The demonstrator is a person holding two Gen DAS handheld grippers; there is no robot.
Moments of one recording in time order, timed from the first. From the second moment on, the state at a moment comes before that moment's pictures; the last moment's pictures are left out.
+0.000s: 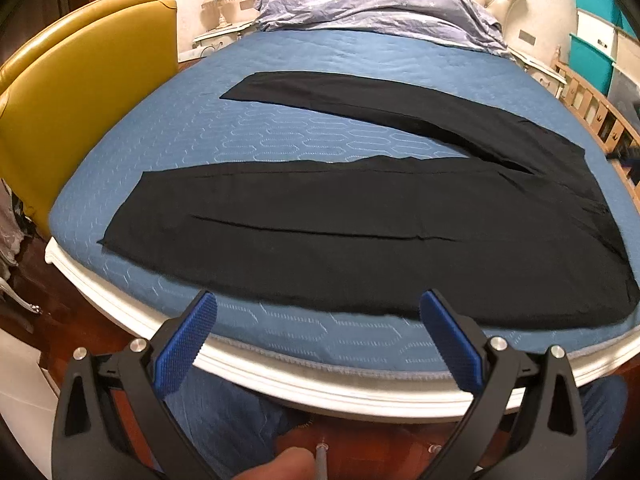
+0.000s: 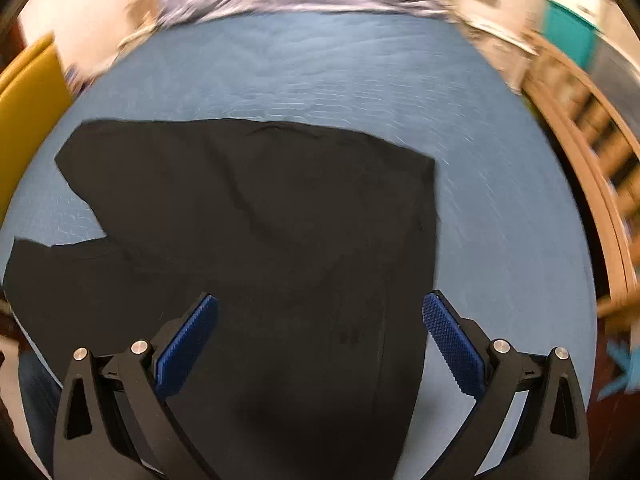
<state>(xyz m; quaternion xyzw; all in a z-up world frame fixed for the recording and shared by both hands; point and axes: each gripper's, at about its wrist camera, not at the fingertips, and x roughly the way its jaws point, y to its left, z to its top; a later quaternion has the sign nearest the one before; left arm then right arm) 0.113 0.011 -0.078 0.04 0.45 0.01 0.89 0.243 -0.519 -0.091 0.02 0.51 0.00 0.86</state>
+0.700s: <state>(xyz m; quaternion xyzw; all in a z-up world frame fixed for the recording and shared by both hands) 0.180 0.021 -0.117 0.04 0.50 0.06 0.86 0.386 -0.648 -0.176 0.09 0.57 0.00 0.82</state>
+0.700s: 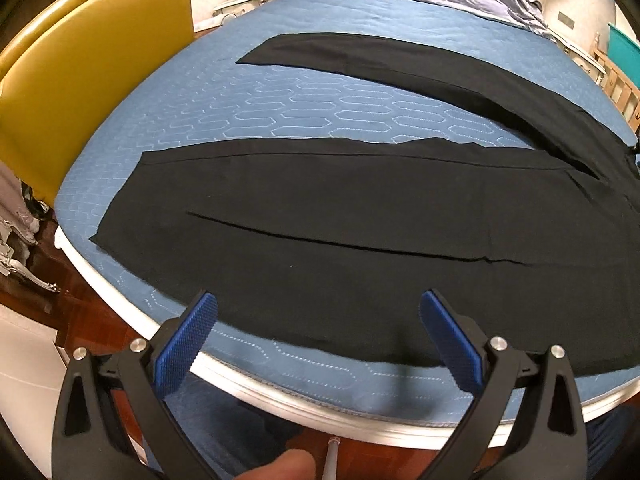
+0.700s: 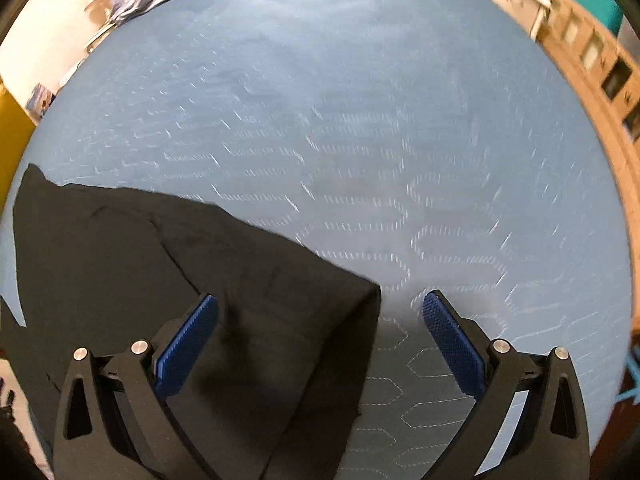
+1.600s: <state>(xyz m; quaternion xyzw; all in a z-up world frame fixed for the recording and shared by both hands) 0.165 0.034 -0.091 -0.03 0.47 0.03 0.88 0.085 -0.399 -0.078 -0.38 0.26 0.04 0.88</state>
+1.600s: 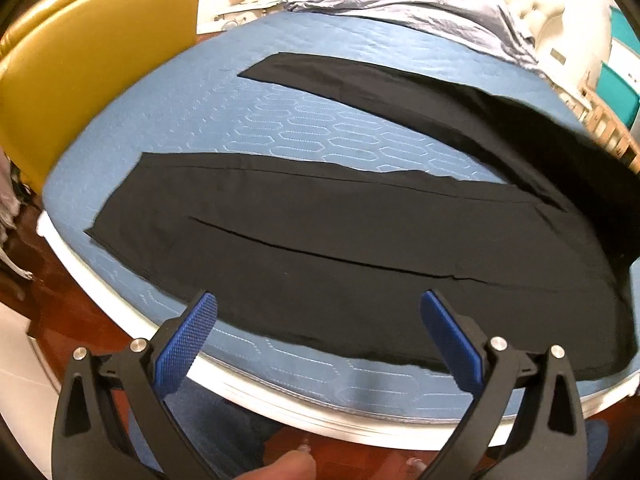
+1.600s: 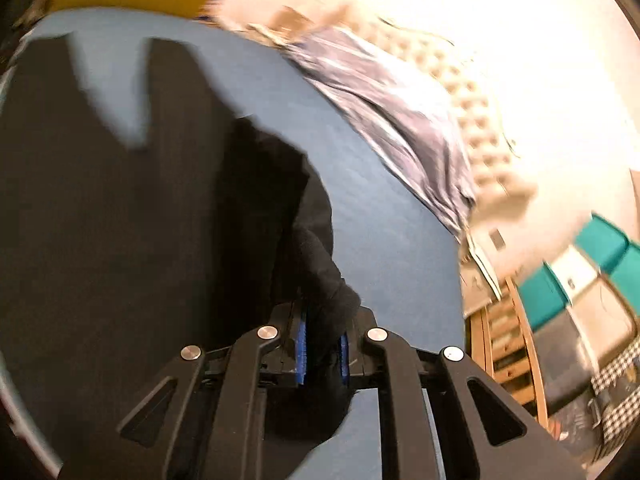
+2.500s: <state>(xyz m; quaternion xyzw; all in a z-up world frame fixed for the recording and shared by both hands) 0.245 0.087 -0.097 -0.28 0.48 -0.11 0.83 -0.072 -0.427 -0.136 0.39 0.36 -0.02 0.85</state>
